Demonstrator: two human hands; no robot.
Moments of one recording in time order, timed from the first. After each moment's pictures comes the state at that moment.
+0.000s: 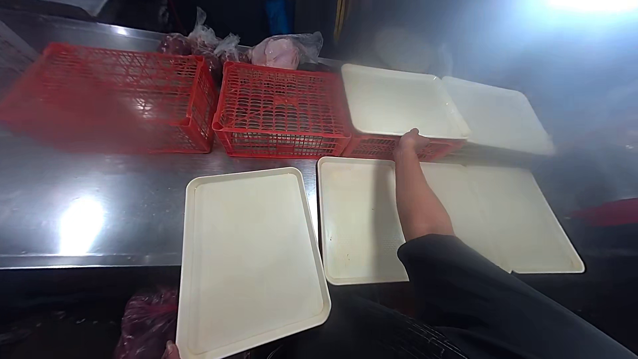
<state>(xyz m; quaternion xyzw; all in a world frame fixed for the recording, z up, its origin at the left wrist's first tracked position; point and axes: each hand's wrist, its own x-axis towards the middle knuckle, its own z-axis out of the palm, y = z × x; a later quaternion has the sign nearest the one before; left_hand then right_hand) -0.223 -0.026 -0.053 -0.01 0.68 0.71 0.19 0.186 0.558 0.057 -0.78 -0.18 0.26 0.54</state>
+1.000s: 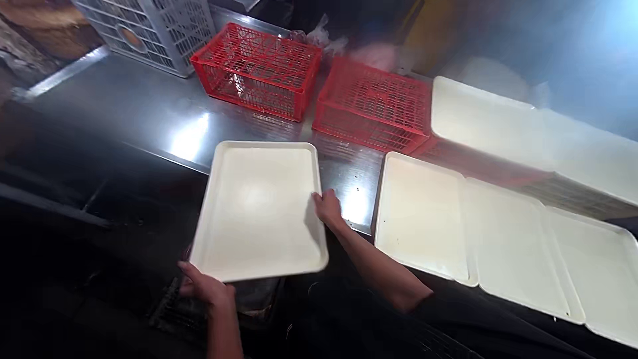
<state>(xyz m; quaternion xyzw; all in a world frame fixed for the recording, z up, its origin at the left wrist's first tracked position) -0.289 -0.079 -0.023 -0.18 0.68 0.71 0.03 -0.141 0.188 0.000 -0.61 -0.67 0.42 0.04</state>
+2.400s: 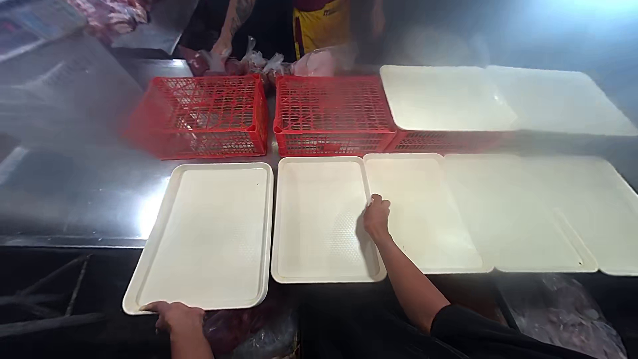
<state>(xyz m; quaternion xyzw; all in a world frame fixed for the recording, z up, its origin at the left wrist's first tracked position) -0.445 0.016 -0.042 -0.21 0.76 0.60 0.12 -0.012 0.288 -0.053 -0.80 -0.55 0.21 0.14</state>
